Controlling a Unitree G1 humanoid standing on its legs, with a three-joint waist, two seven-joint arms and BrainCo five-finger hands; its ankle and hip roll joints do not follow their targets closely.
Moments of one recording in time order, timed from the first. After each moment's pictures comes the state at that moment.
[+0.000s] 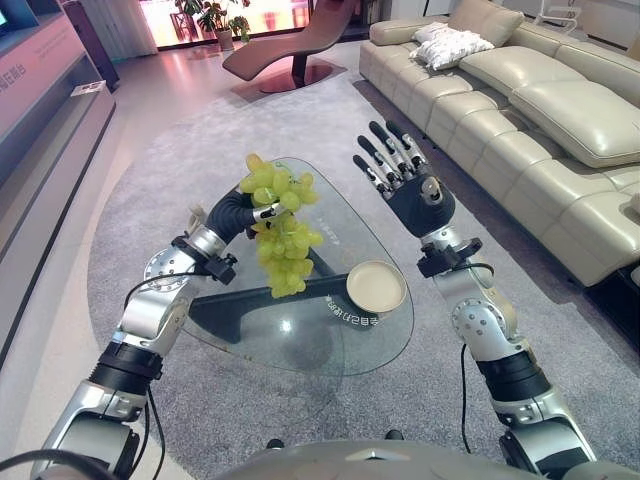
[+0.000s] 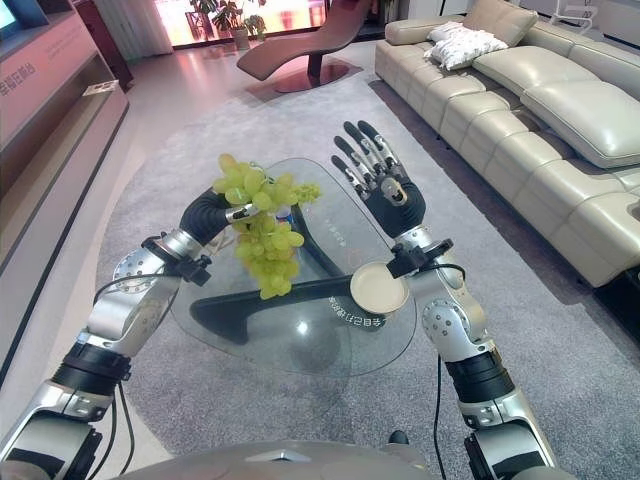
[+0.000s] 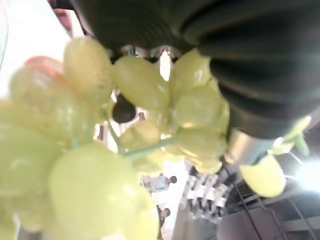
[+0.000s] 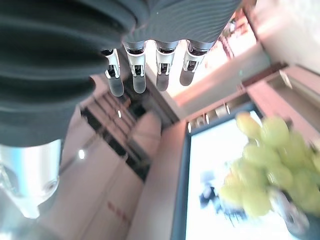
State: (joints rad) left arm -0.28 0.59 -0.20 0.00 -0.56 -0.11 -0.34; right arm -0.28 -0.32 0.20 -0.11 1.00 -0.05 0.19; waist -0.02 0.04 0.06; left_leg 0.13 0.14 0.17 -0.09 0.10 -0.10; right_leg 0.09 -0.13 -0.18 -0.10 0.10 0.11
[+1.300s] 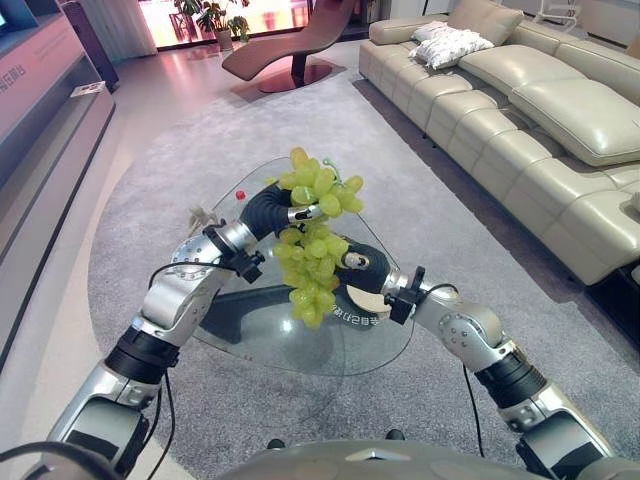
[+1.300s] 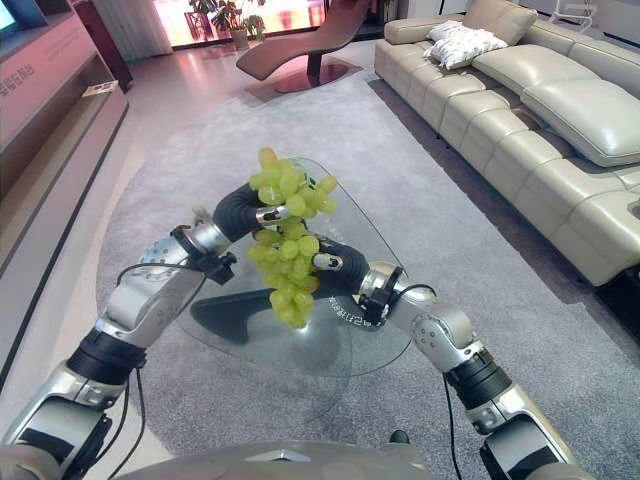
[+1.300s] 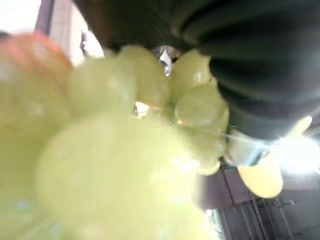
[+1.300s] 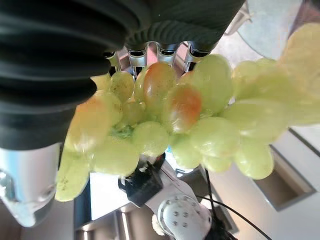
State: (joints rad) left arm -0.37 0.54 -0.33 -0.09 -0.65 -0.01 -0.40; right arm -0.30 -0.43 0.46 -0.04 0.92 0.33 0.49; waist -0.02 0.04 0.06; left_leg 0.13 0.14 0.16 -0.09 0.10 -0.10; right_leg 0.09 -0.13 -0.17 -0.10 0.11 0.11
